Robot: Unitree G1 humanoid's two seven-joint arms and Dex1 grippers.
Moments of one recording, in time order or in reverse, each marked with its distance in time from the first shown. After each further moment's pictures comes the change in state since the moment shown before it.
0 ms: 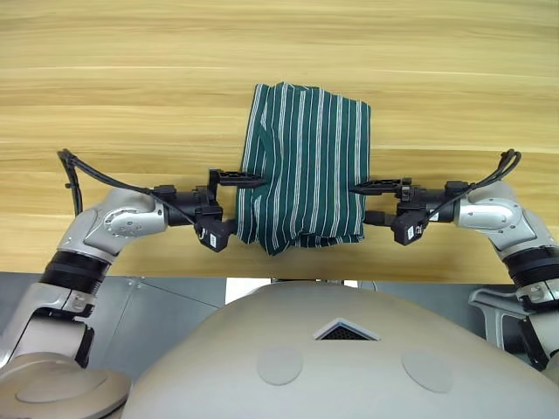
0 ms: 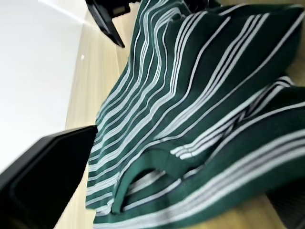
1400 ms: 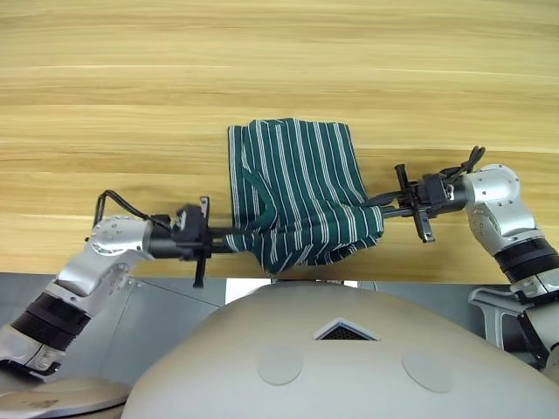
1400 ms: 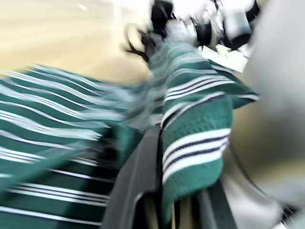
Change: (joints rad) left arm 0.241 0.166 0.014 -0.346 -1.259 0.959 -0.410; right arm -0.067 -0.005 0.125 -0.035 0.948 0.838 0.725
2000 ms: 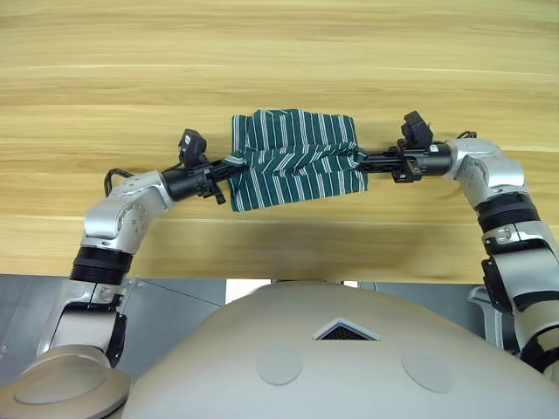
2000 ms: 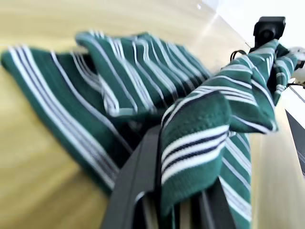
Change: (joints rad) left arm -0.267 -0.351 0.195 0.256 0.118 0.557 0.242; right arm -0.277 0.220 -0.190 0.333 -0.133 0.571 -0.024
